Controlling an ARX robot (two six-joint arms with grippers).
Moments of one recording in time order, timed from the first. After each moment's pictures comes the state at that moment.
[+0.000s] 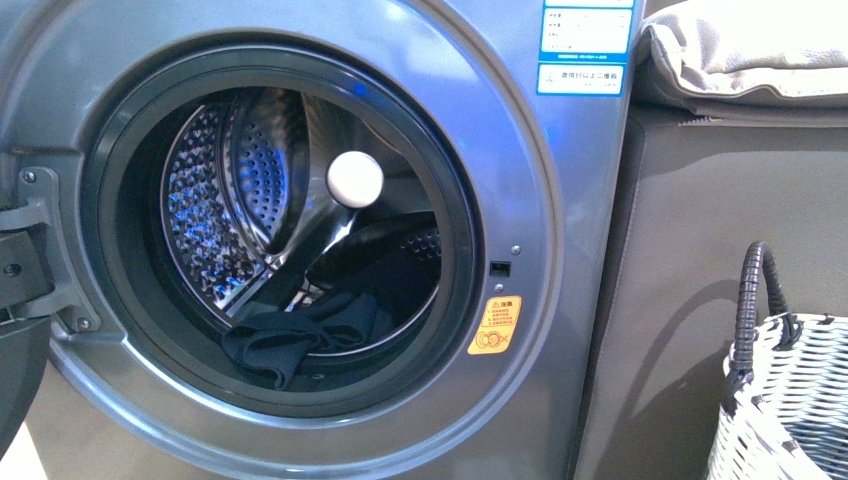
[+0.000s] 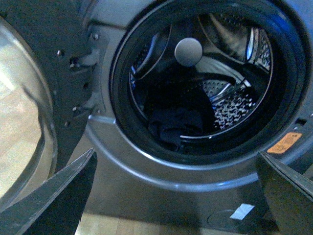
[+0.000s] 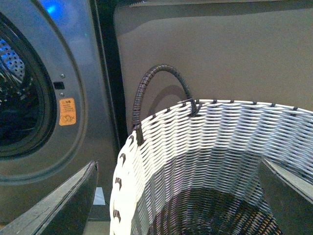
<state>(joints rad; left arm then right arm) 0.01 0.41 0.16 0.27 -0.02 -0.15 0.00 0.00 0.00 0.00 0.00 0.00</state>
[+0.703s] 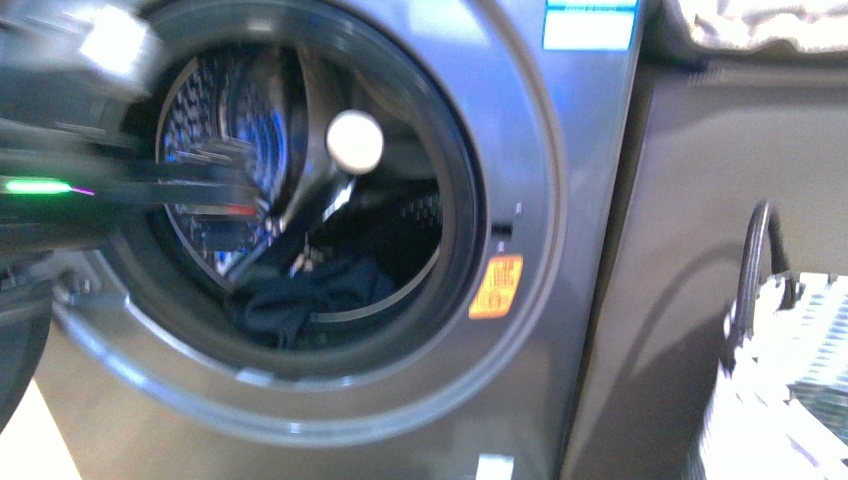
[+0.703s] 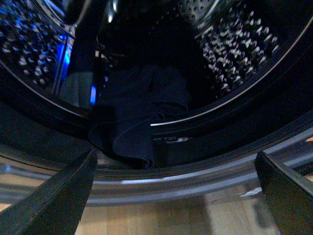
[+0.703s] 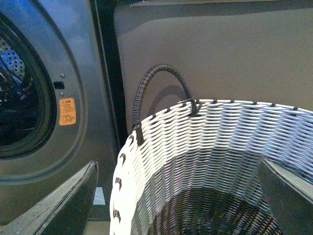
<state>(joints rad) -0.15 1.65 0.89 0.45 -0.01 0.02 0.00 0.00 0.00 0.00 0.00 0.00</state>
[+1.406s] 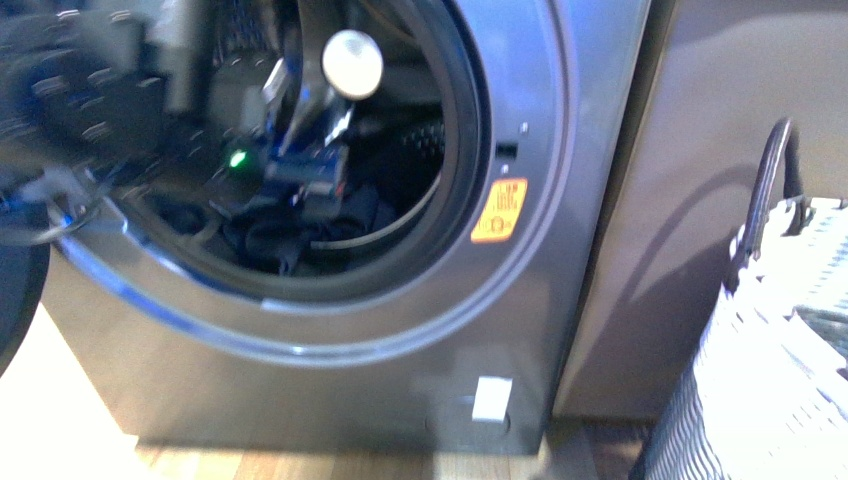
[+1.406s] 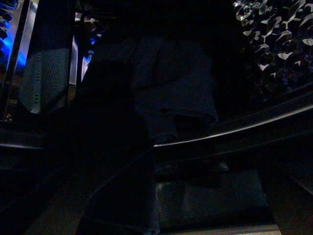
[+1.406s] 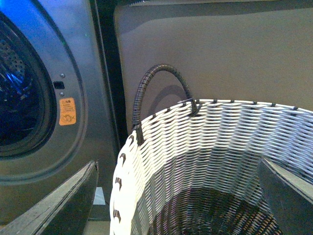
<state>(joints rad) -0.16 2.13 1.41 0.24 -0.05 0.05 0.00 0.00 0.00 0.00 0.00 0.00</state>
